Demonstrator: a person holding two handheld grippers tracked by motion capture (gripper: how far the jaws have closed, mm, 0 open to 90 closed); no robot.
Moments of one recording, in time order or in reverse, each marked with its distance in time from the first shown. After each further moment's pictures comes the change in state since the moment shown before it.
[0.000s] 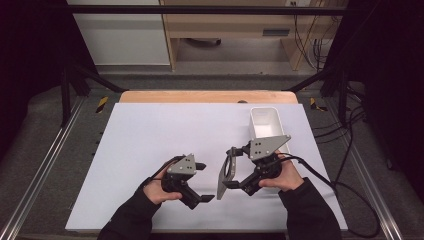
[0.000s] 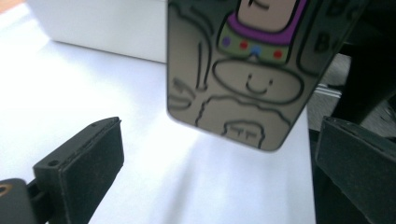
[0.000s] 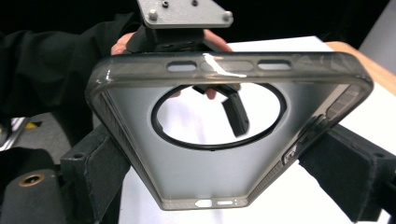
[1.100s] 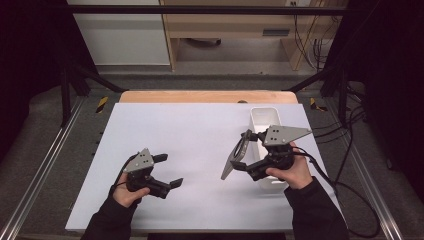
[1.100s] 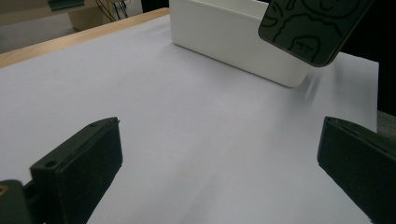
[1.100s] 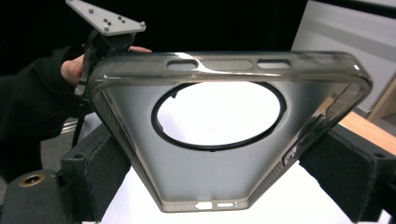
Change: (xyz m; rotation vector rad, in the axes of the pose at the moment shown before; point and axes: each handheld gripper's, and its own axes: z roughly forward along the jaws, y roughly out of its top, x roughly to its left) left arm 0.020 -0.051 -0.071 -0.167 0.276 -0.171; right arm -0.006 0.014 -0.031 -0.095 -0.229 0.076
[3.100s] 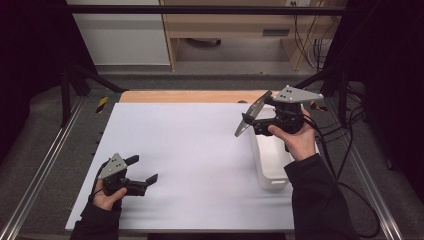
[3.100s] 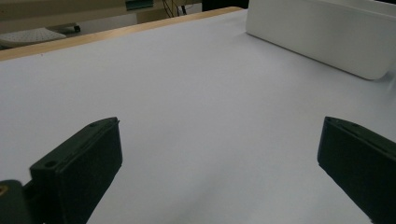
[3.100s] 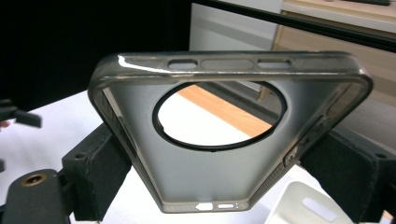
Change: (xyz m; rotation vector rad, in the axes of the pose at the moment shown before) left arm 0.035 -0.047 -0.041 -0.043 0.214 -0.072; right arm -0.055 0.048 -0.010 0.014 -0.411 0.119
